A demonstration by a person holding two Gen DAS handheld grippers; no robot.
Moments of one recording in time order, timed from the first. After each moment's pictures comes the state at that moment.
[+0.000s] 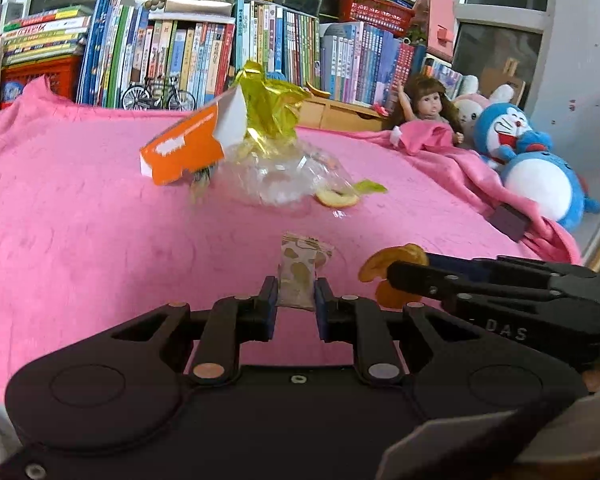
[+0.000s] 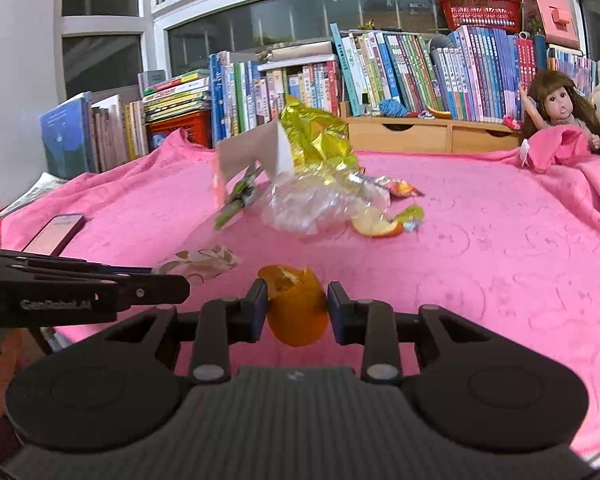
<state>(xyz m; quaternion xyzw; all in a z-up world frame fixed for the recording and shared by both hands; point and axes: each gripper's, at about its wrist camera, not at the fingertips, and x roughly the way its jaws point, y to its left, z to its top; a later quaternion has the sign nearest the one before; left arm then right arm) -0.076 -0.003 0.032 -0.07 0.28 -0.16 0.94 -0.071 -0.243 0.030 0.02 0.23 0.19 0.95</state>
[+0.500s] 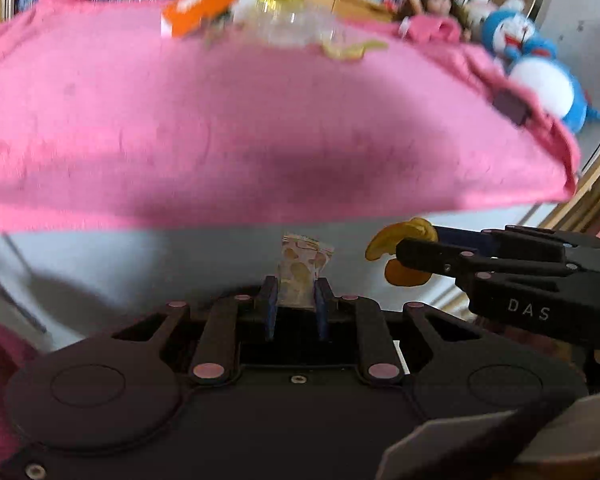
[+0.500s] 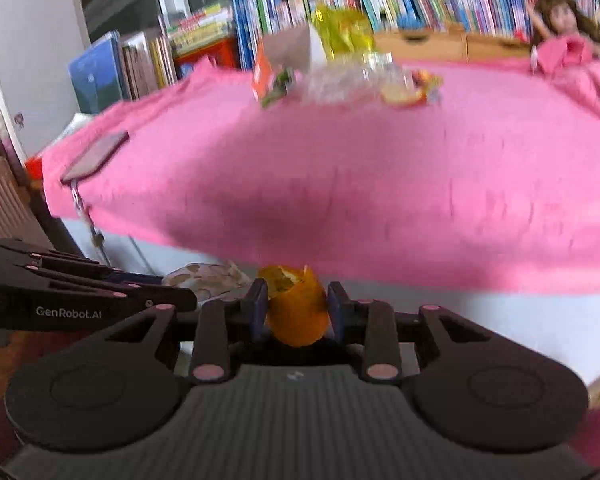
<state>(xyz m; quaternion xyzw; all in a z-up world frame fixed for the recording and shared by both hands) -0.153 0.004 -0.028 -0.05 0.42 -0.15 0.89 -0.135 -0.240 -0.027 0.04 0.34 0.21 0.91</state>
